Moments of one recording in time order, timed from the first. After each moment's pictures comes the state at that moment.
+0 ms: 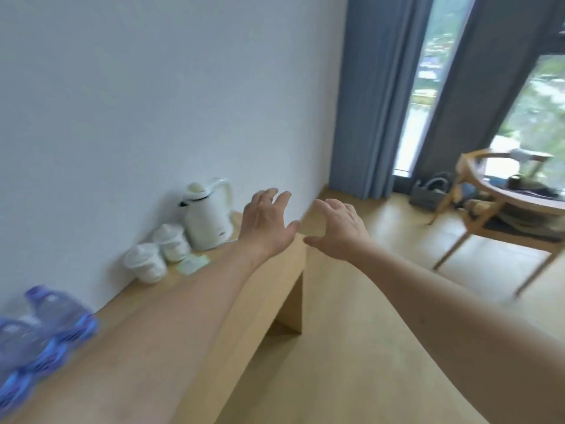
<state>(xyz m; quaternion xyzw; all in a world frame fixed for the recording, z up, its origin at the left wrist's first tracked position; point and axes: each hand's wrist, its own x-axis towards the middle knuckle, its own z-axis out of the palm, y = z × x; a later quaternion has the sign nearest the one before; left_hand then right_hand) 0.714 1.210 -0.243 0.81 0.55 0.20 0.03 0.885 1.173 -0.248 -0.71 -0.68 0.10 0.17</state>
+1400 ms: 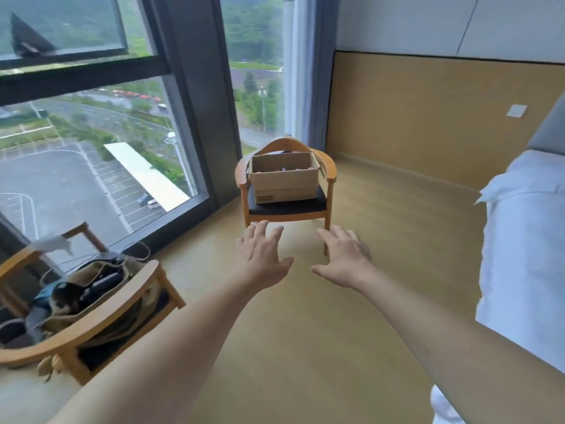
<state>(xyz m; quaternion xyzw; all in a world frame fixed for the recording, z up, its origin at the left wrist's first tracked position) 1.905 1.013 -0.296 0.99 -0.08 0.05 0.11 1.879 0.819 -0.274 -0.99 -0.01 0.04 0.14</state>
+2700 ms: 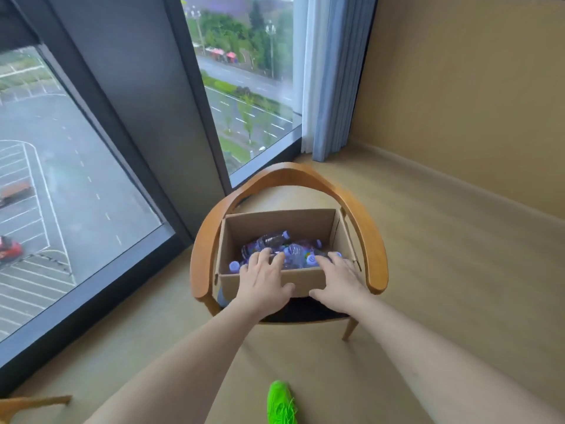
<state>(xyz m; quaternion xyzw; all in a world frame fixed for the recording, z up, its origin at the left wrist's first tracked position) 2.685 0.951 -0.436 0.99 -0.05 -0.09 0.12 2.678 0.765 -0.411 -0.96 0.00 0.20 0.17</state>
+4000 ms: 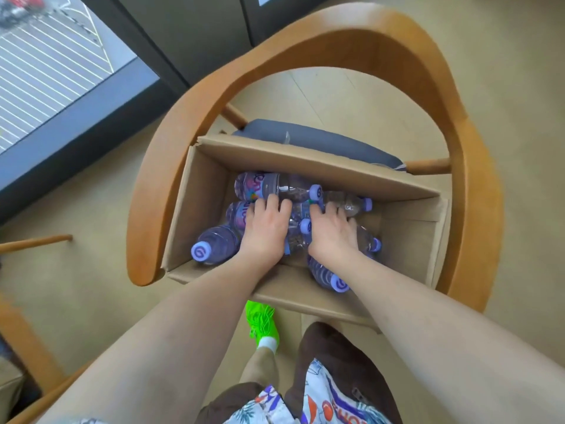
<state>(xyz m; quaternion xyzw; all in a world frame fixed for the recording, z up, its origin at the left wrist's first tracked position) 2.902 0.955 -0.674 0.97 0.02 -0.23 0.05 2.945 0.817 -0.670 -0.92 -0.14 0.37 -0.01</state>
